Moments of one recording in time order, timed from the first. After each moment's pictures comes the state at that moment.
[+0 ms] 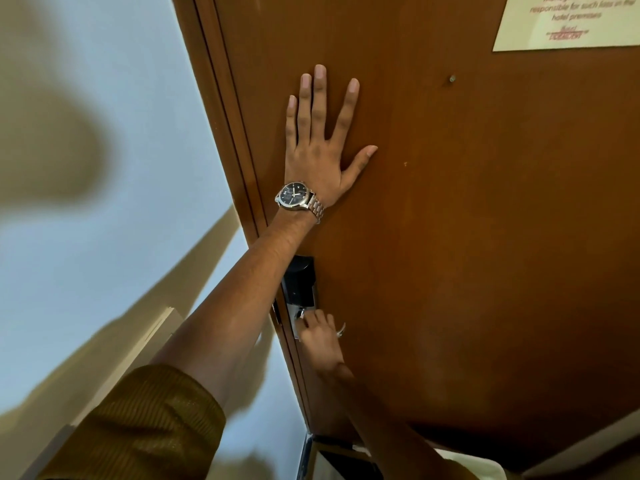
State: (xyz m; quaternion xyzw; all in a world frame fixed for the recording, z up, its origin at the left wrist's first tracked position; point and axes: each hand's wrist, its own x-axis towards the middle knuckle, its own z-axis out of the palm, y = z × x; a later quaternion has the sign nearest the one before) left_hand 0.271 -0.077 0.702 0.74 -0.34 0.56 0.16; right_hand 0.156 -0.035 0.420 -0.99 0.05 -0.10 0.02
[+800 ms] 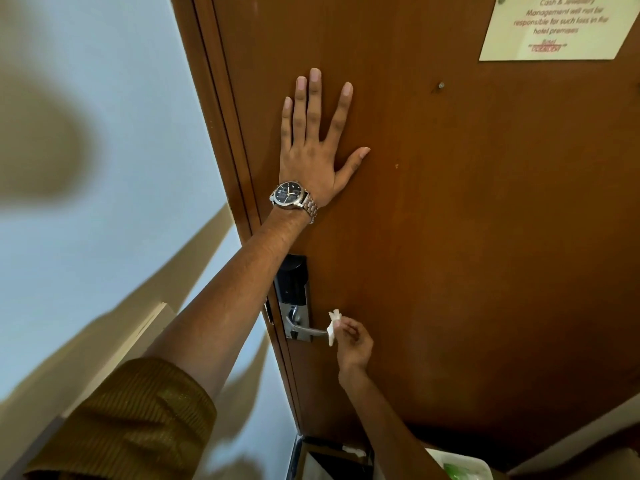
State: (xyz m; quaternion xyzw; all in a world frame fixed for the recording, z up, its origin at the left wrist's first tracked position) left_hand 0.265 -0.076 0.704 0.75 -0.33 0.56 0.16; right_hand 0.120 -0.072 0.400 -0.47 0.39 -0.31 0.73
